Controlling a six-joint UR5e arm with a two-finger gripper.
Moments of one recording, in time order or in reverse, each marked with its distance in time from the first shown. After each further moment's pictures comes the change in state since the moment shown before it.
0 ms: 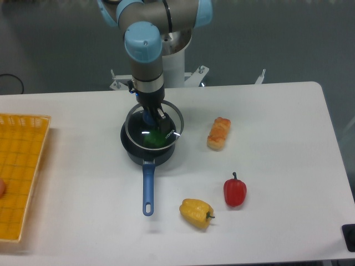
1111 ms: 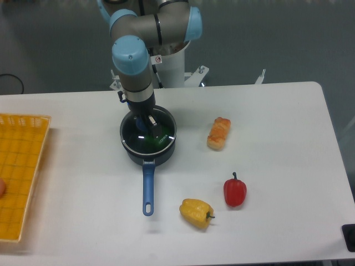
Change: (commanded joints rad) arm -0.068 -0.049 0.003 0.031 0.051 -0.074
